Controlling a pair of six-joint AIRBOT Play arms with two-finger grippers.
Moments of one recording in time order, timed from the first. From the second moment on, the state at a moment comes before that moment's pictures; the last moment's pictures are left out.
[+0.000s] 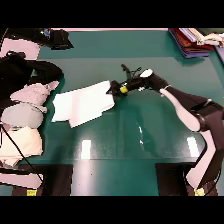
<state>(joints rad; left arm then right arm) -0.15 -1.53 2.00 1.10 -1.29 -1.45 0.32 -1.91 1.56 -0.46 1.03 1.29</state>
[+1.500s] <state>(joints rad) -0.35 -1.53 2.00 1.11 -1.17 -1.43 -1.03 -1.11 1.17 -1.32 1.01 1.43</state>
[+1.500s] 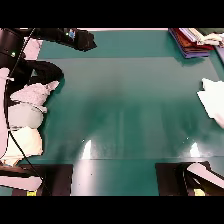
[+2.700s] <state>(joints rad) -0.35 -1.53 2.00 1.12 -1.16 -1.41 0.25 -1.11 1.37 -1.21 1.21 1.43</state>
